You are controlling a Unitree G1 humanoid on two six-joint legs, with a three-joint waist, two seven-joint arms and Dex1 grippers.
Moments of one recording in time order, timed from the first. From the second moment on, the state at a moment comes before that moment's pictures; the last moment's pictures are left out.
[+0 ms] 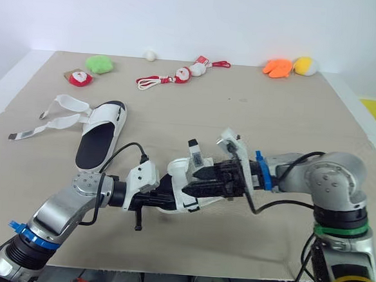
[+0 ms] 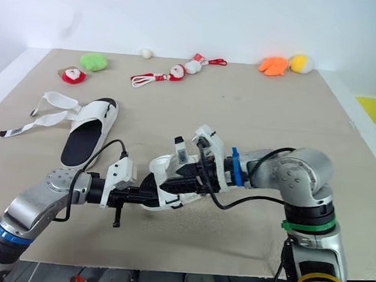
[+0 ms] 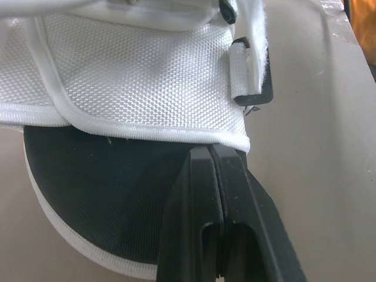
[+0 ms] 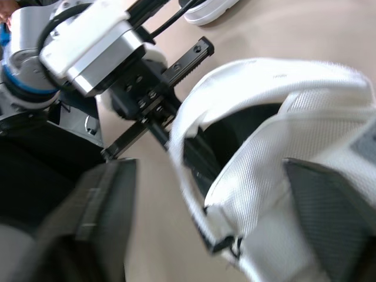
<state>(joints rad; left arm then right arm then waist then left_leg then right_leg) -0.29 0.65 -0.26 -0.36 -0.39 0.59 -1.00 -0.73 -0.54 0.04 -0.30 1.01 1.53 0.58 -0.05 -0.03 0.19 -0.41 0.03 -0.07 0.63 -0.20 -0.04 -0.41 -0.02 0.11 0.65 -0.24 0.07</state>
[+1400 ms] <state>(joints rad) -0.29 0.65 -0.26 -0.34 -0.39 0.57 -1.00 -0.57 -0.97 0.07 -0.42 1.07 1.41 1.02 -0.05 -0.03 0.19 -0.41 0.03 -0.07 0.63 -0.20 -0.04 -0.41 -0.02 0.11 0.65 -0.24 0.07</state>
